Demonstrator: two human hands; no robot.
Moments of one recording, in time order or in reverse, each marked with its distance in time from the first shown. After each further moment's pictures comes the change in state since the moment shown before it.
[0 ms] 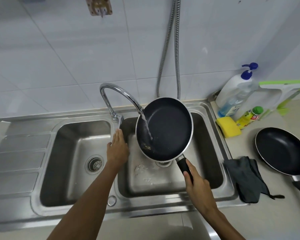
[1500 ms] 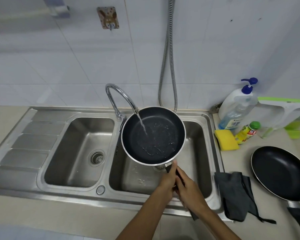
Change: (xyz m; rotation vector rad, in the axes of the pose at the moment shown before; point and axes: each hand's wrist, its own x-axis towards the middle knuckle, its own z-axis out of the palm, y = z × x) left_hand -0.139 0.231 0.051 -1.539 -0.468 -0.678; right_hand 0.023 0.037 -0.040 0.237 -0.282 -0.186
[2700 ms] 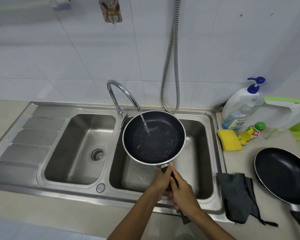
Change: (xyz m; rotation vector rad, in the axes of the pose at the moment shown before) left_hand 0.012 0.000 -0.033 0.311 -0.001 0.077; right_hand 0.001 -0.009 0.024 0.026 -0.025 0.075
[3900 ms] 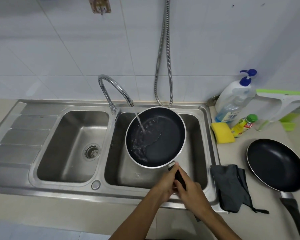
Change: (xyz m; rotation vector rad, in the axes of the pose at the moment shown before) left_hand 0.005 -0.020 0.033 -0.190 -0.174 -0.111; right_hand -0.023 0.021 -0.035 -0.208 -0.004 -0.012
